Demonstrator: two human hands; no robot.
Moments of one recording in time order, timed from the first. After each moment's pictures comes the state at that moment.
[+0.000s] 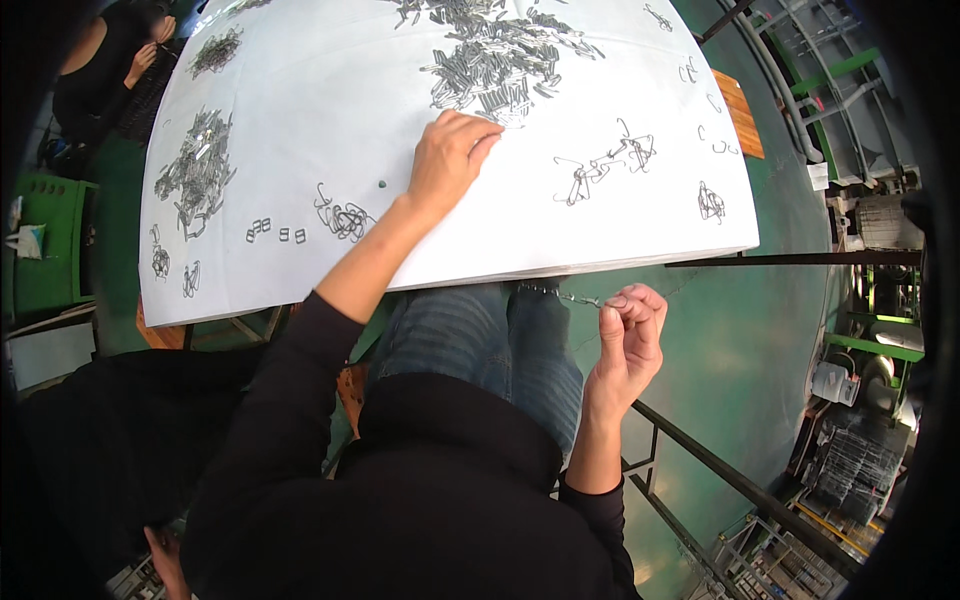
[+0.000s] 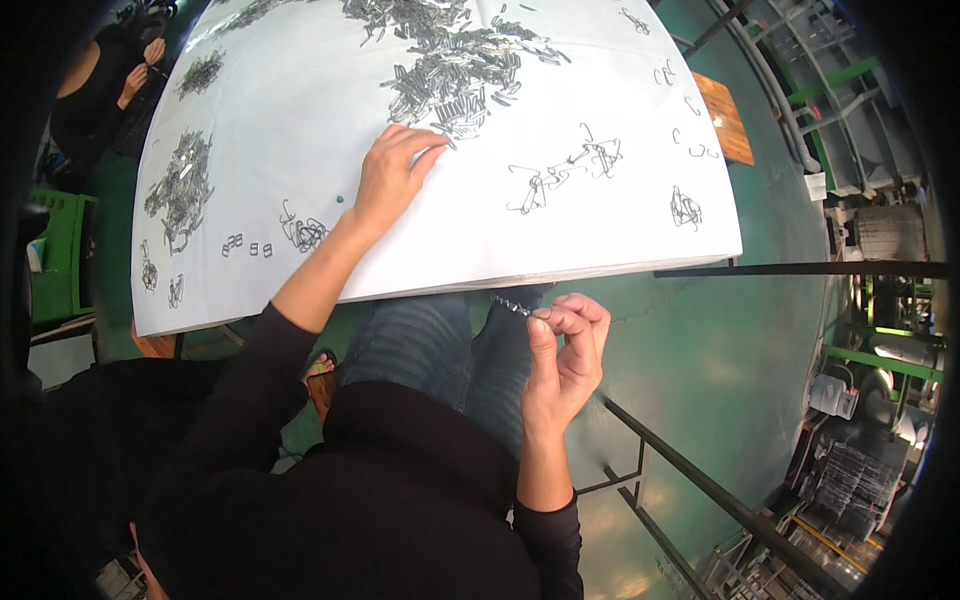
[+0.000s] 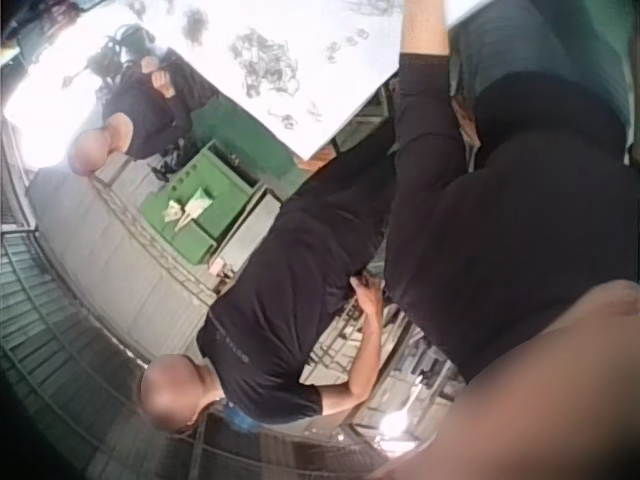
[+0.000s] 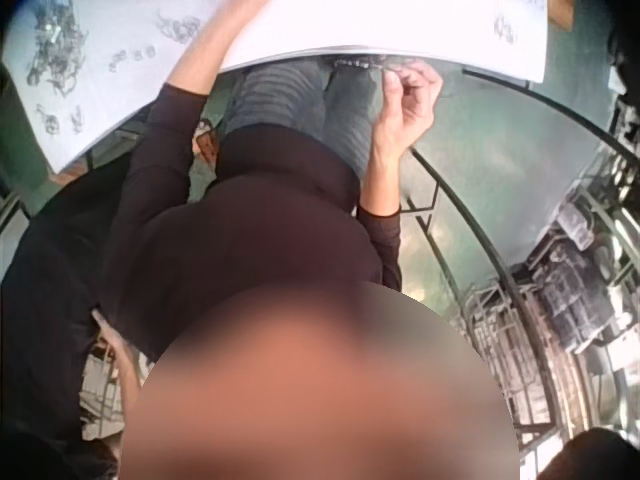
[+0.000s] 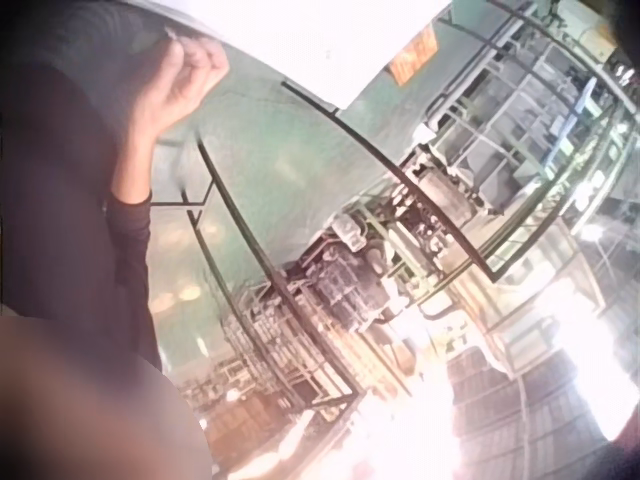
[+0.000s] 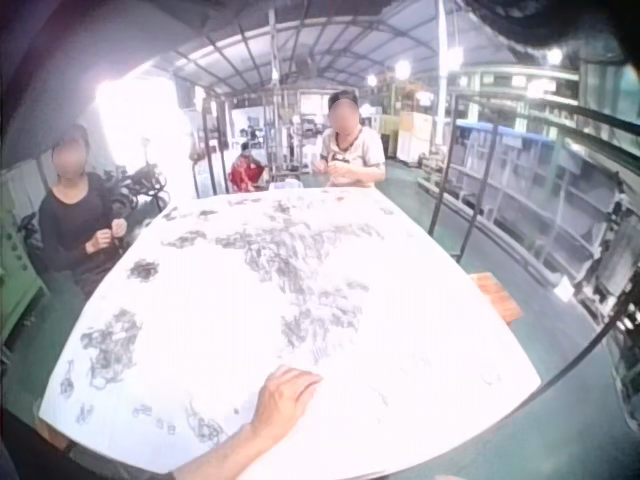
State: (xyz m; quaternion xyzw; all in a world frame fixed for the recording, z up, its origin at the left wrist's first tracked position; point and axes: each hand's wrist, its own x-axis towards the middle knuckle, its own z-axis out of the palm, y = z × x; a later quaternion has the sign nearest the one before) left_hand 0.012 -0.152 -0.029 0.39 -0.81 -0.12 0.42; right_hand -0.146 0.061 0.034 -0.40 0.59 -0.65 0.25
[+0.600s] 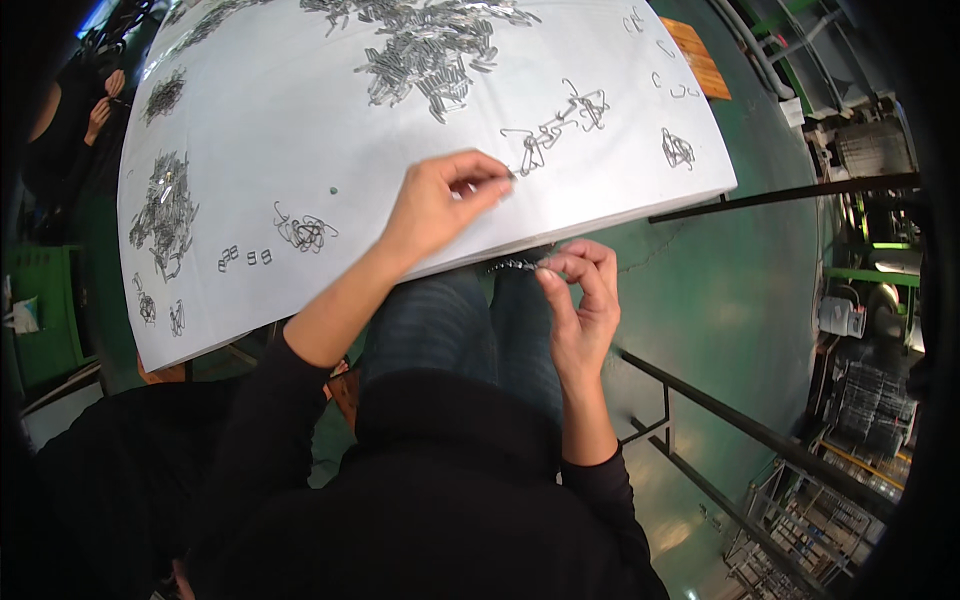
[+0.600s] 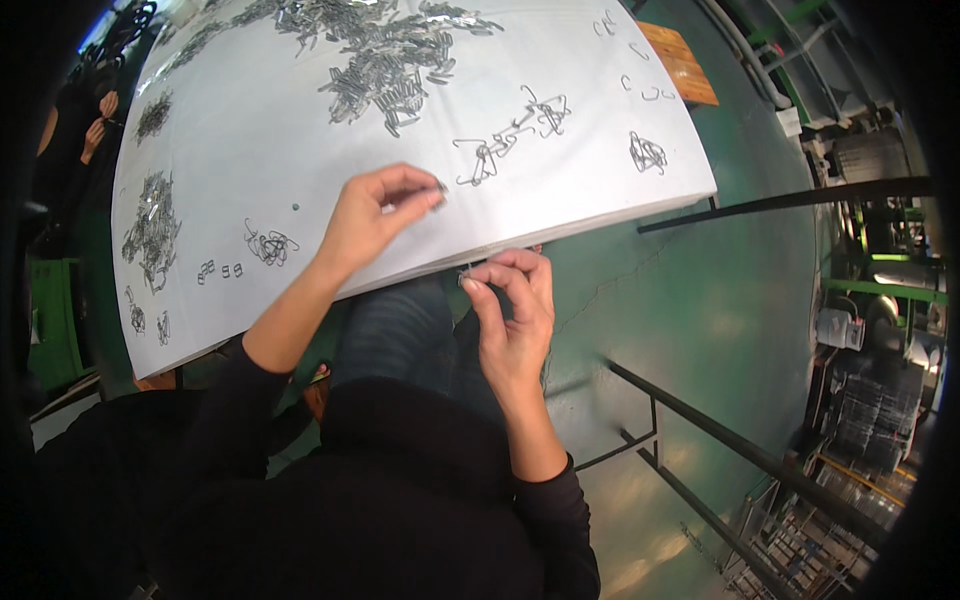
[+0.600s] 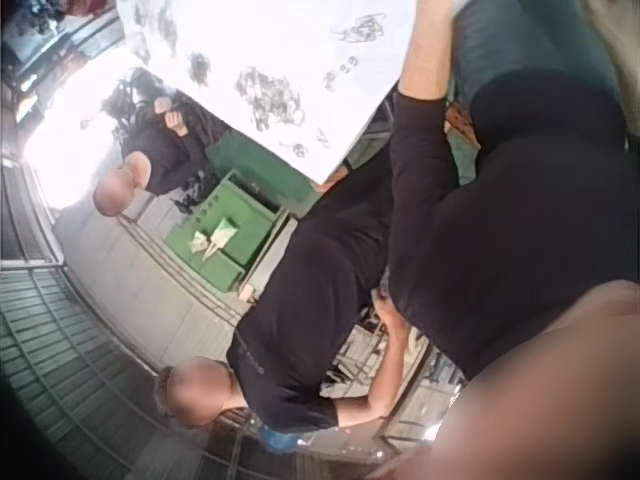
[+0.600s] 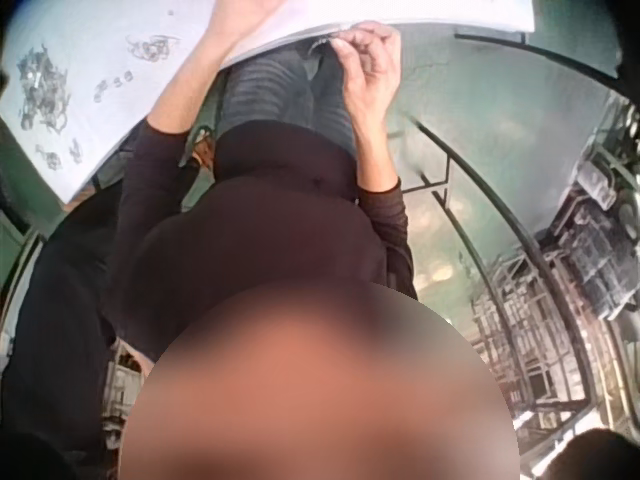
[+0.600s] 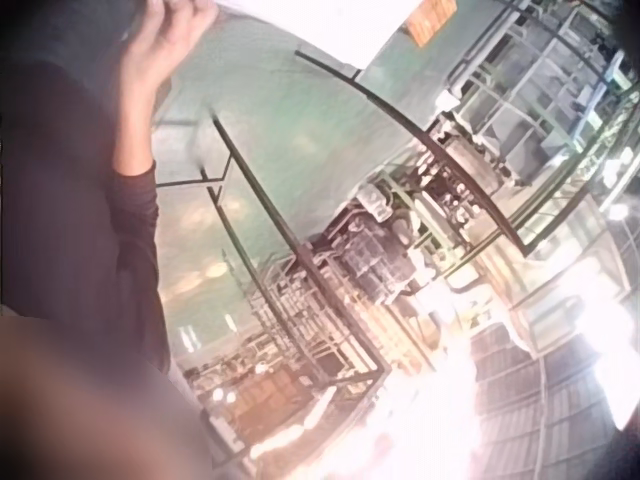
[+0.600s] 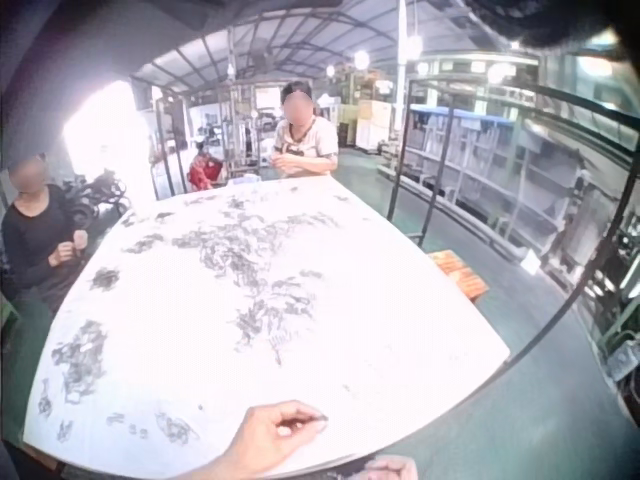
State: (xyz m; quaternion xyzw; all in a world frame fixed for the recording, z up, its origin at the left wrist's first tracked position) left_hand -0.013 -0.090 0.012 0.35 -0.70 -0.53 0.32; right_hand -0.146 0.055 0.028 -0.48 0.66 -0.55 0.19
